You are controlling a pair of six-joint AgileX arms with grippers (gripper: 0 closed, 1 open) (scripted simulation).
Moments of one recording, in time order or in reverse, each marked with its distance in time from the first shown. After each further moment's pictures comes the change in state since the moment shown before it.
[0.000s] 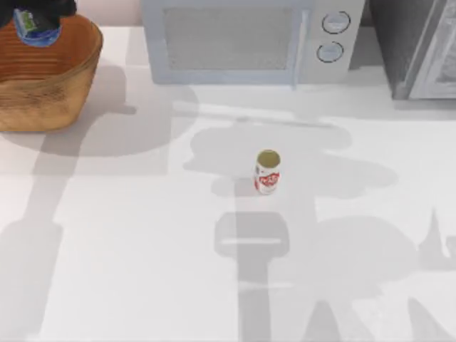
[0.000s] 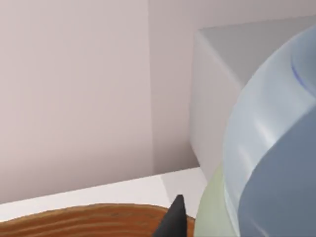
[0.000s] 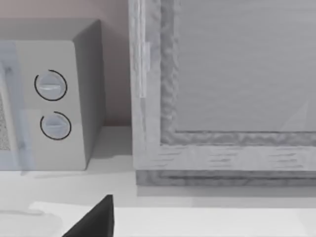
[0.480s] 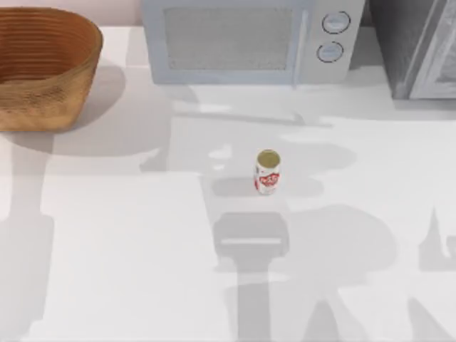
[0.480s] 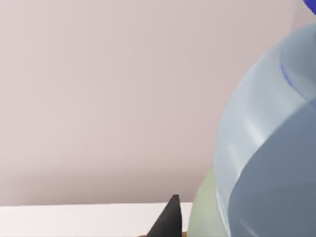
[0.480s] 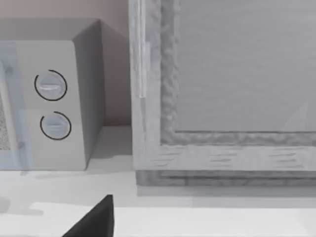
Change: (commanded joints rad) left arm 0.148 0.048 0.172 -0.122 -0.059 -0.025; right arm 0.000 0.000 0.000 0.000 0.000 0.000
